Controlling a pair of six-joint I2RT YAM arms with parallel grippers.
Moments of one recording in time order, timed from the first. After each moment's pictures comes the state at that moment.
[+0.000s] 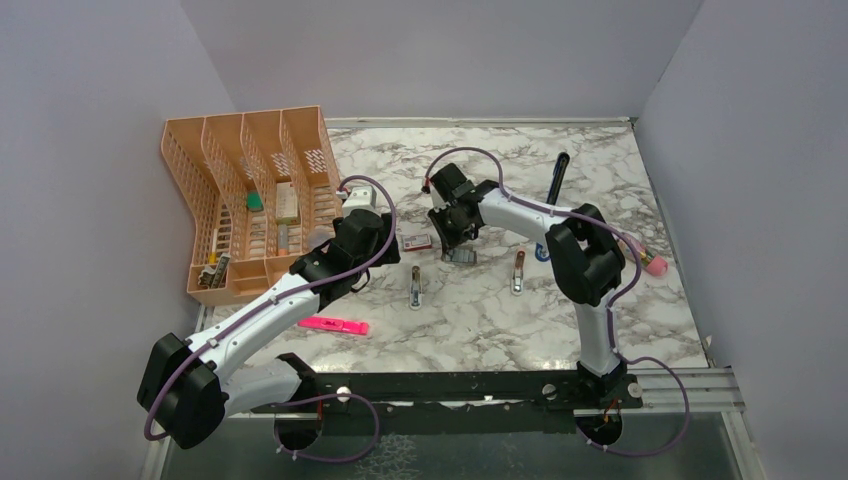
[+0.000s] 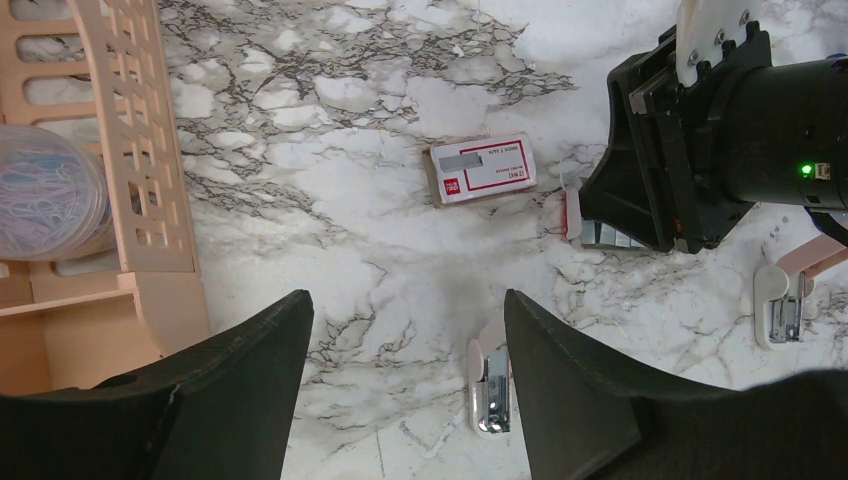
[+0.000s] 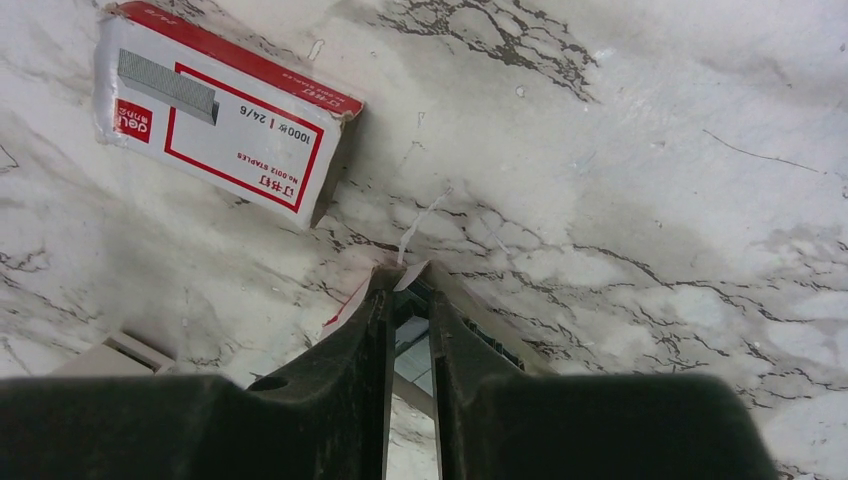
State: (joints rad) left arm -0.67 1.11 0.76 -0.29 -0.36 -0.54; right arm 0.67 2.07 1.53 -0.61 -0.06 0.10
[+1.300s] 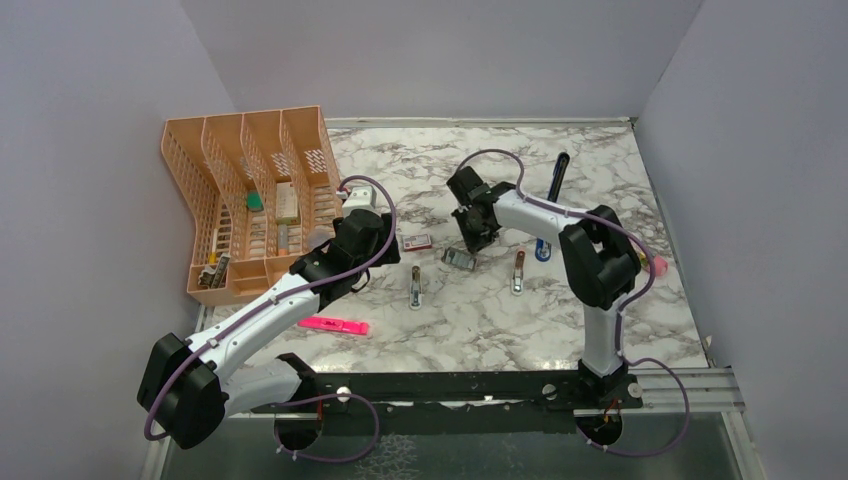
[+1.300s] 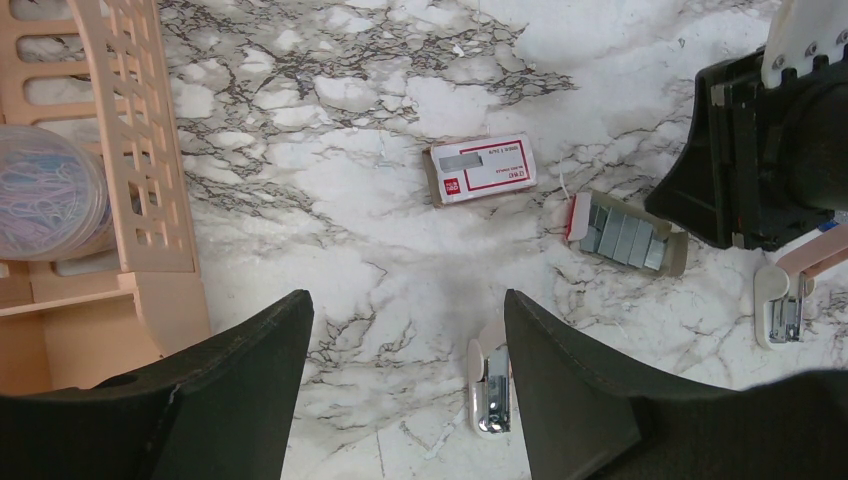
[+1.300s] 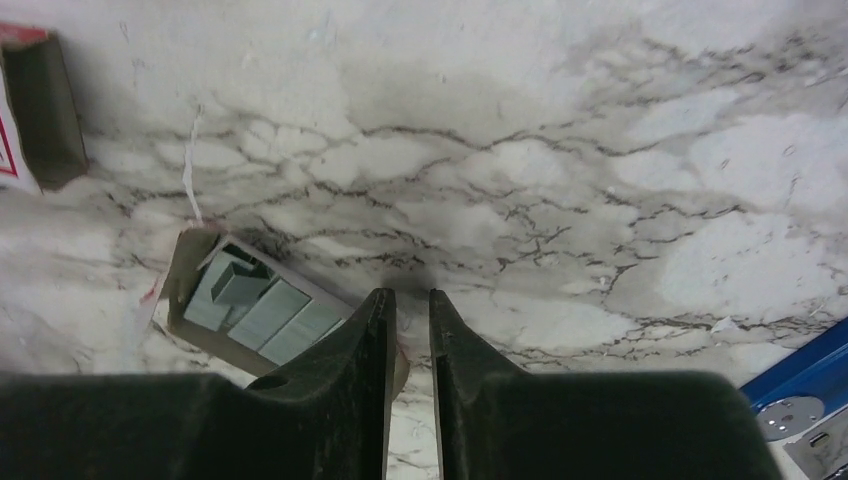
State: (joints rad) left arm -0.67 1.11 0.76 -0.29 -0.36 -0.54; right arm 0.62 2.01 1.44 -0.66 0.14 0.23
